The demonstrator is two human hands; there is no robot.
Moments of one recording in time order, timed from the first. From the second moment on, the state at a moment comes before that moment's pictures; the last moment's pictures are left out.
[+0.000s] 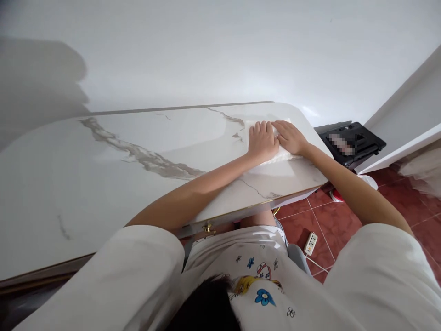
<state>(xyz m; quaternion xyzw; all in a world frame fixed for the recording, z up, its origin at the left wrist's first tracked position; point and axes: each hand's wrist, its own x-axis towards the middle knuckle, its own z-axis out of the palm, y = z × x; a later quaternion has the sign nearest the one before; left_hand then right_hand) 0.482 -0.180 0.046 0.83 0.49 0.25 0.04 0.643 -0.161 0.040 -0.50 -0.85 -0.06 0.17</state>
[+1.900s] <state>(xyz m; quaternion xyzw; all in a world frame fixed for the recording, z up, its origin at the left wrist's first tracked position) 0.537 -0.032 0.057 0.83 0.50 0.24 0.02 0.696 0.000 0.046 -0.54 -0.82 -0.04 0.19</state>
